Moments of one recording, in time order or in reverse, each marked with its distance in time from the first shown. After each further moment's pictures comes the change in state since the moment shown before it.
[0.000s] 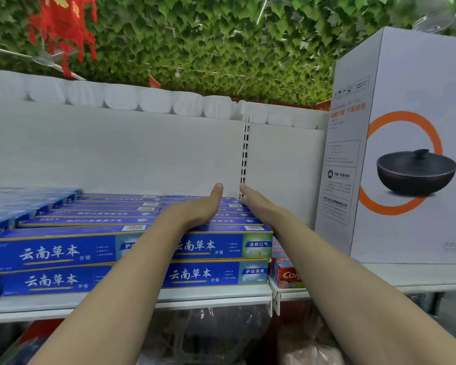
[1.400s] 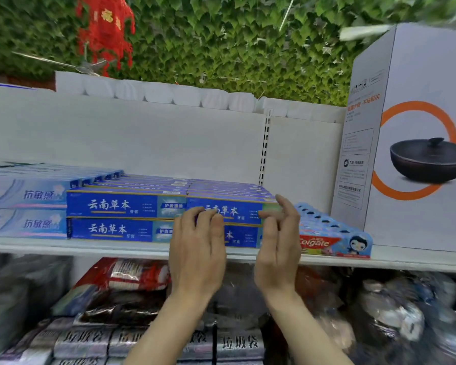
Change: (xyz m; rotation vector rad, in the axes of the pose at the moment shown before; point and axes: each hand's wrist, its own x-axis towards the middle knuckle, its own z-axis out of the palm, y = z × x) left_hand -0.106 -0.089 0.114 -0.097 1.095 0.537; right_hand -0.120 0.119 0.102 0.069 0.800 -1.087
